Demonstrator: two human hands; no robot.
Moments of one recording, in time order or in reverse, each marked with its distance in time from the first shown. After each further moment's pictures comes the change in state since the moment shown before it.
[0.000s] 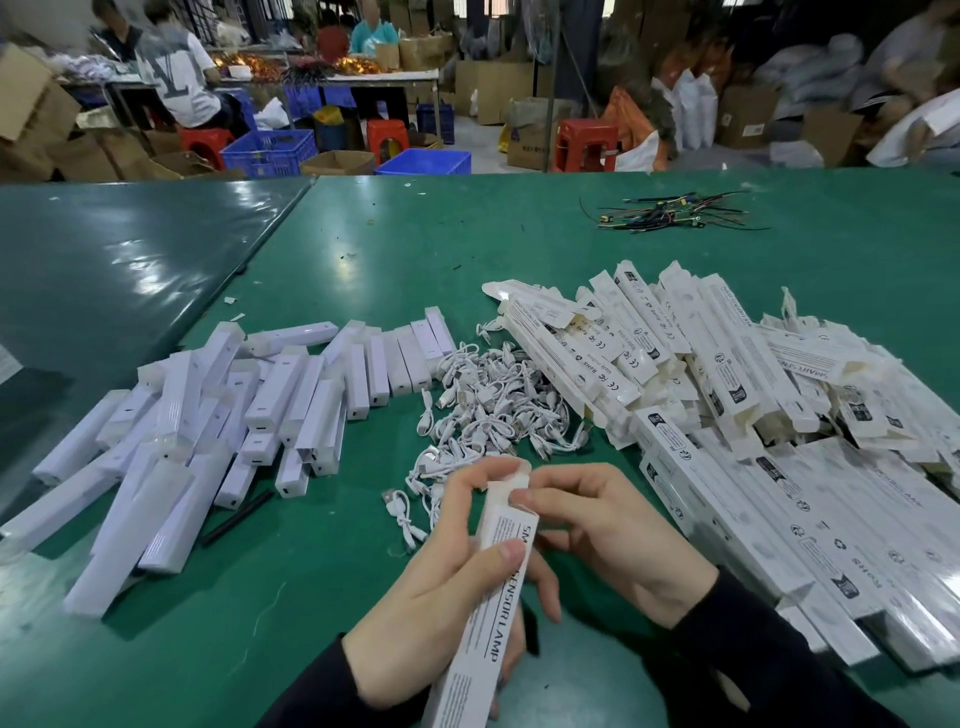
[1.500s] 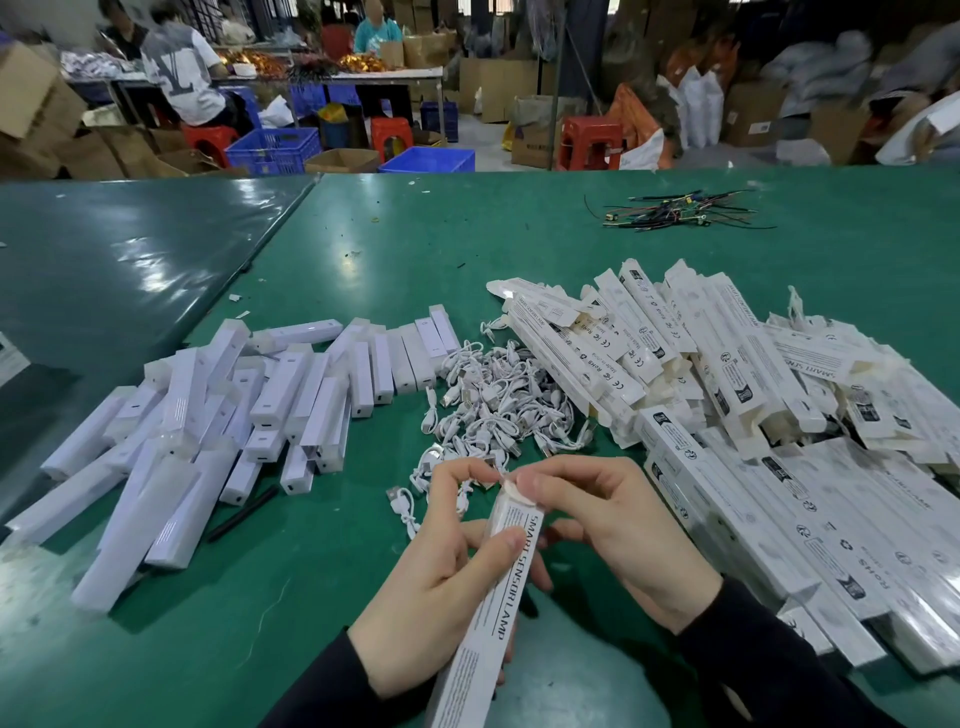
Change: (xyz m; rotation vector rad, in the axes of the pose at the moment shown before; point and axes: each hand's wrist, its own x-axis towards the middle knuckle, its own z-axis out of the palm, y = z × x) left_hand 0.001 -0.008 -0.008 0.145 0.154 -0.025; right_hand -0.002 0.001 0.002 -0.009 0.104 -0.174
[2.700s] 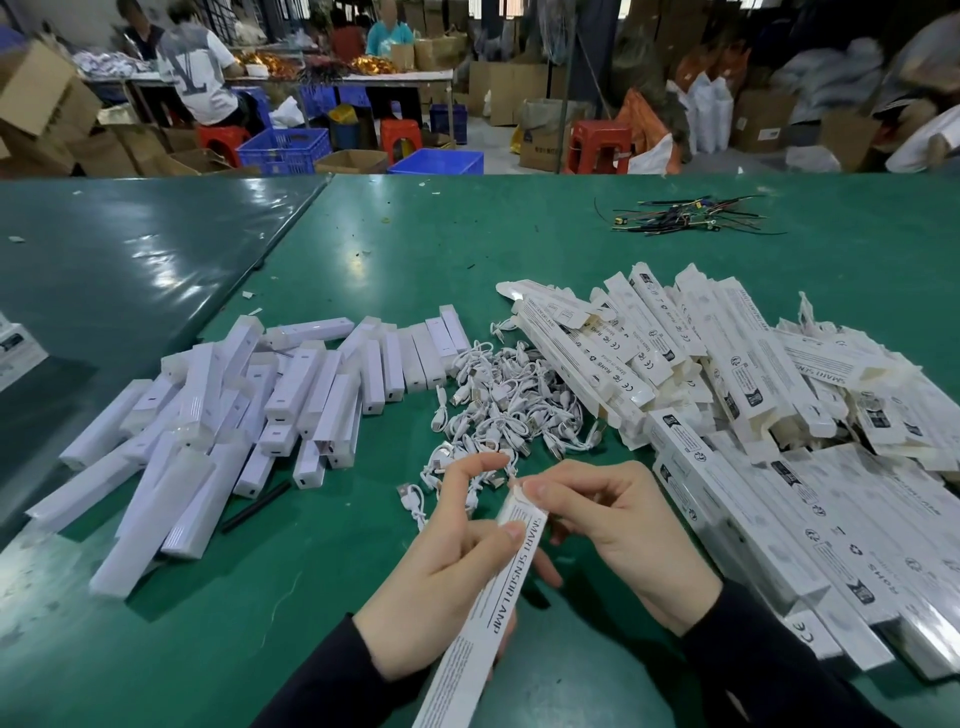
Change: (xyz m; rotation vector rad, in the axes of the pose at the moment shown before) left_hand 0.000 0.004 -0.002 -0.051 -0.021 -0.059; right_hand 0.001 0.009 -0.002 -0.049 0.007 -0.079
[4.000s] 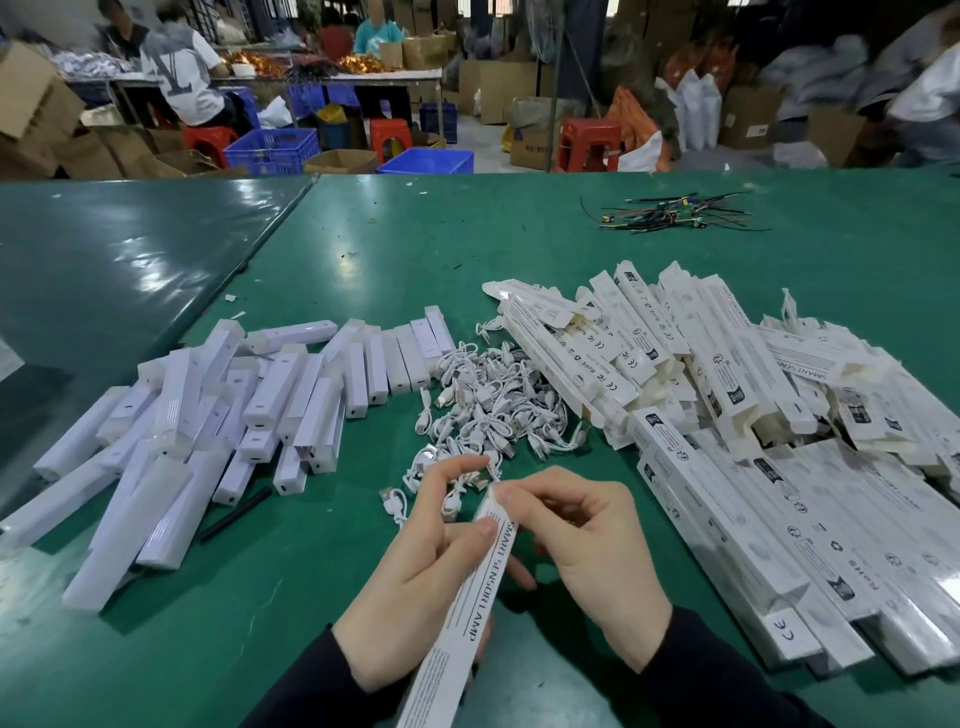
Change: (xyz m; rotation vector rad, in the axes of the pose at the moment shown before) left_hand 0.000 0.000 0.004 0.073 0.082 0.028; right_hand -0.009 0.011 0.017 -0.015 0.185 -0.100
